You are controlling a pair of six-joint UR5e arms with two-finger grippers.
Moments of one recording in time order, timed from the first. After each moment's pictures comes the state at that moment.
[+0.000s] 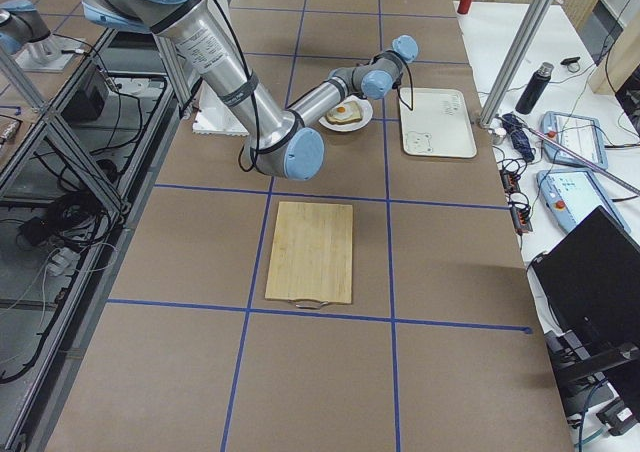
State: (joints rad) left arm -1.48 -1.45 -1.82 -1.74 -2.38 -0.27; right arm 0.76 -0.76 1.33 -1.33 2.72 0.86
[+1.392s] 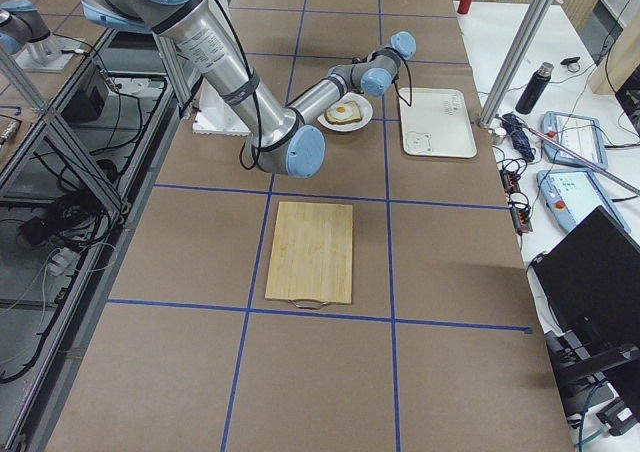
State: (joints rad) left arm -1.48 -1.45 -1.84 -1.74 -2.38 -0.32; right arm 0.75 -0.74 1.32 -1.30 2.75 0.87
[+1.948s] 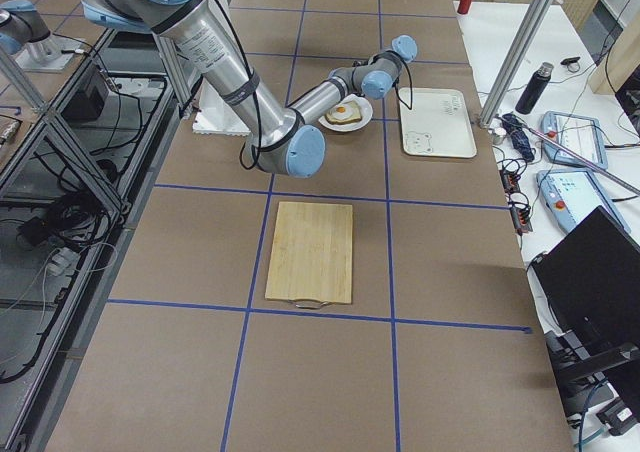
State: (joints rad) left arm -1.48 -1.46 -1.84 -1.74 -2.38 -0.32; right arm 0.75 -0.74 1.29 -1.30 2.75 0.87
